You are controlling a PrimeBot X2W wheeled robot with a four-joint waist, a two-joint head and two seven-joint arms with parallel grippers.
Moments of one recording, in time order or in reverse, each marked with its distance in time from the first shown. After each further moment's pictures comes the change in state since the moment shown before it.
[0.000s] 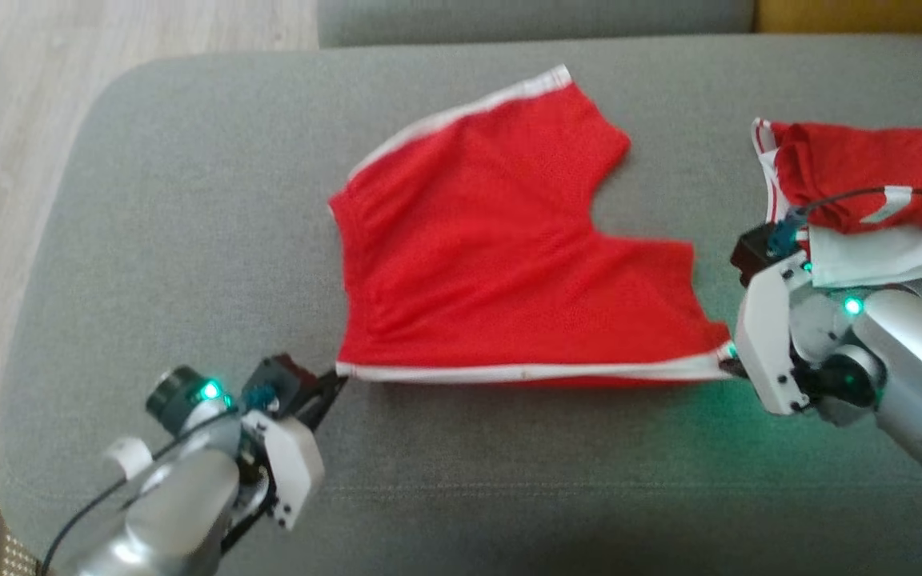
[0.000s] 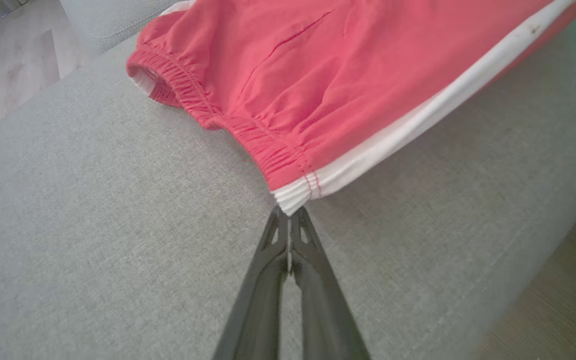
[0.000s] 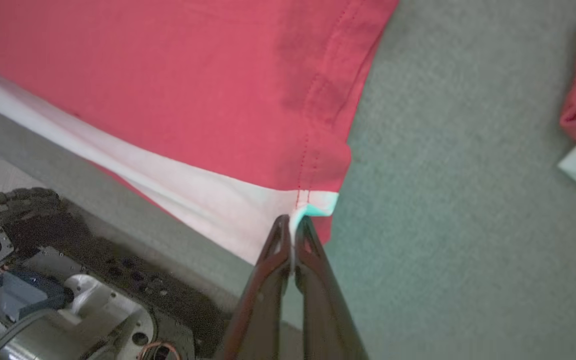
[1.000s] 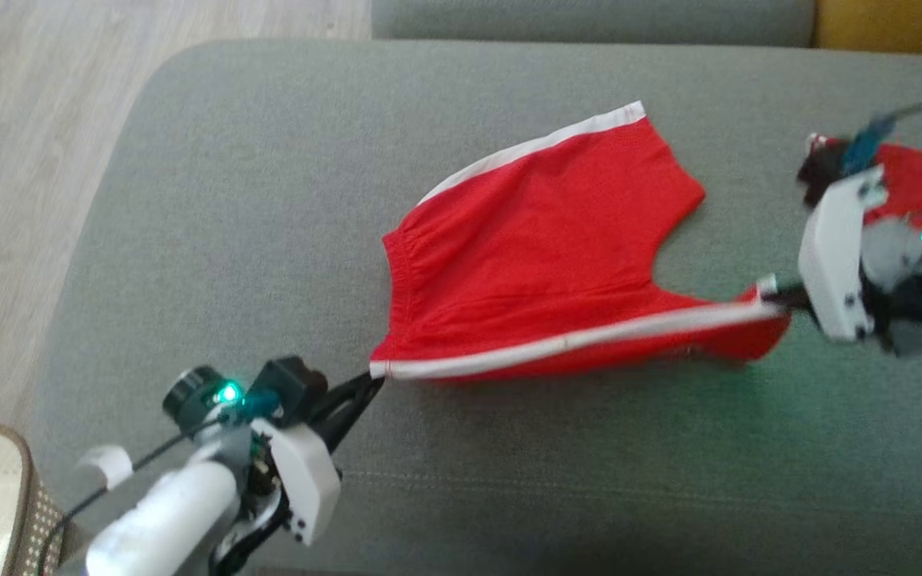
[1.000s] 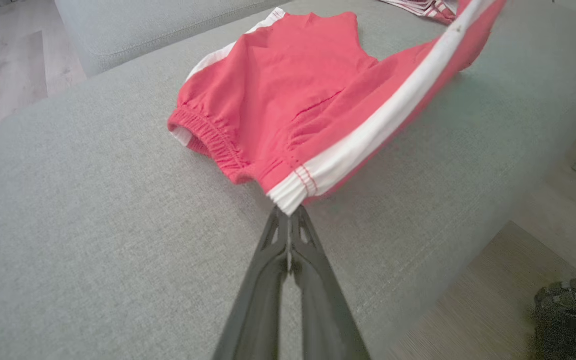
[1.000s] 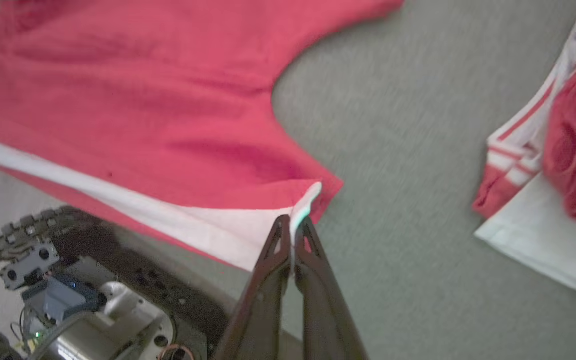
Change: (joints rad) left arm 0.143 0.164 0.014 -0.520 -0.127 0.054 0.180; right arm -0.058 -0.143 -0.102 -0.174 0.116 0.000 0.191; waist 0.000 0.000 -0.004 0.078
